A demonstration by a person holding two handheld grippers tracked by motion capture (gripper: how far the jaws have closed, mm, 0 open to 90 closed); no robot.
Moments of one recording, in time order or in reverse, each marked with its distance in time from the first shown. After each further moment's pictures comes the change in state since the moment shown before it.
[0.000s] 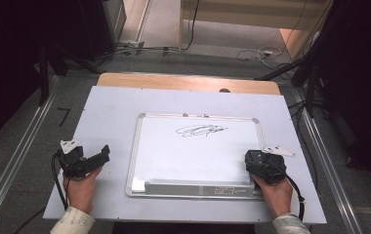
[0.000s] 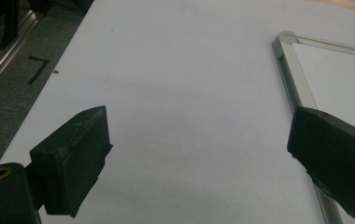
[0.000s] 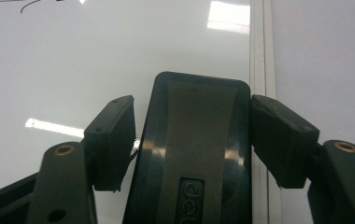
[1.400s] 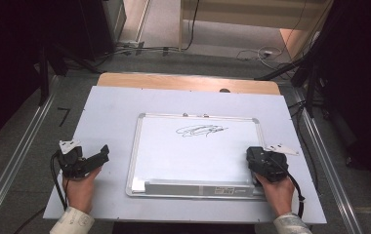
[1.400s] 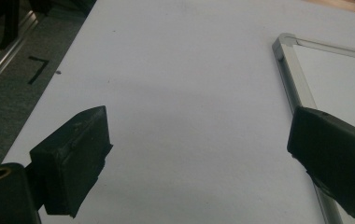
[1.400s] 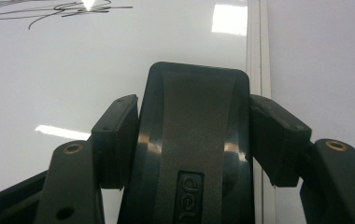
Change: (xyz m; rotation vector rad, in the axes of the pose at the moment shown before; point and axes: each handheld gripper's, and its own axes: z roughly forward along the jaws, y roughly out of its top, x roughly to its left) left arm 0.001 0.000 -0.001 -0.003 -0.003 -0.005; right arm -0.006 0.006 -0.002 -0.018 0.028 0.017
